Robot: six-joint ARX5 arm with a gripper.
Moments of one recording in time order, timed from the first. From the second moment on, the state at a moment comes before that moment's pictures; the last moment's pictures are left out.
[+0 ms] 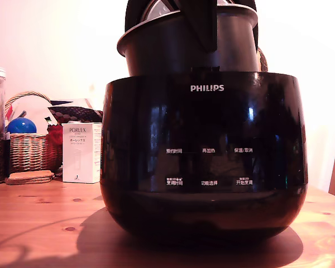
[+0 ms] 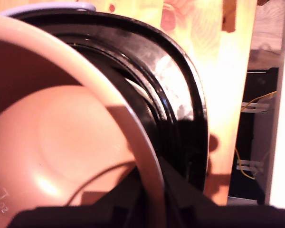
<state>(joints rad) -1.04 1.78 1.83 -1.24 0.00 0.43</state>
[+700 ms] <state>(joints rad) -1.01 1.81 1.85 -1.26 0.07 0.45</state>
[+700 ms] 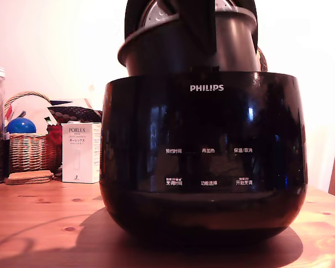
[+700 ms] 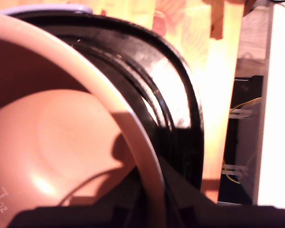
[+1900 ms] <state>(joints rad) -1.00 1.86 1.85 -1.25 0.12 0.47</state>
